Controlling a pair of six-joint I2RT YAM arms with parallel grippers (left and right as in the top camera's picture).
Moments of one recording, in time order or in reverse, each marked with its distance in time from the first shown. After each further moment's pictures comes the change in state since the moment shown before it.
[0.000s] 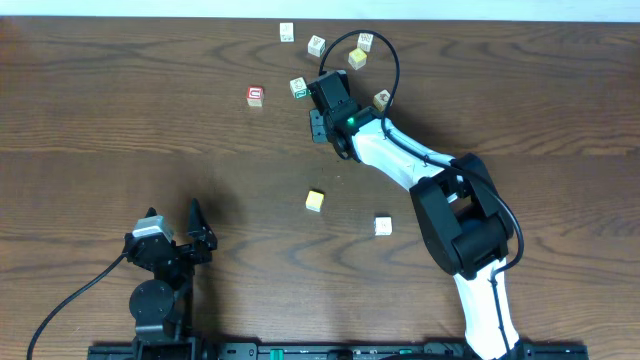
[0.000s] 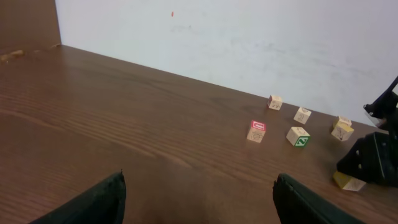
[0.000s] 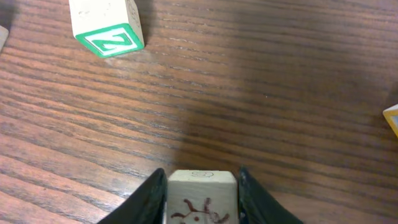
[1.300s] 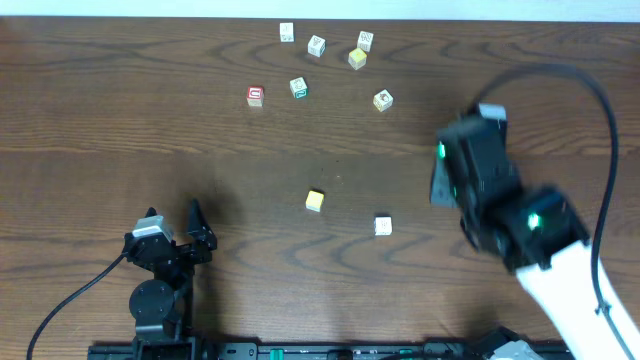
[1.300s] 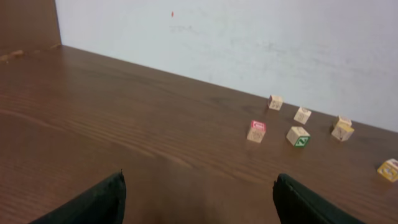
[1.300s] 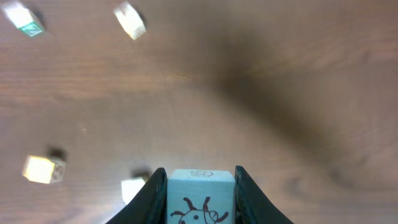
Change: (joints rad) left arm 0.000 0.000 0.000 -0.001 0.000 0.000; right arm -0.083 -1.104 -0.442 -0.719 0.193 0.170
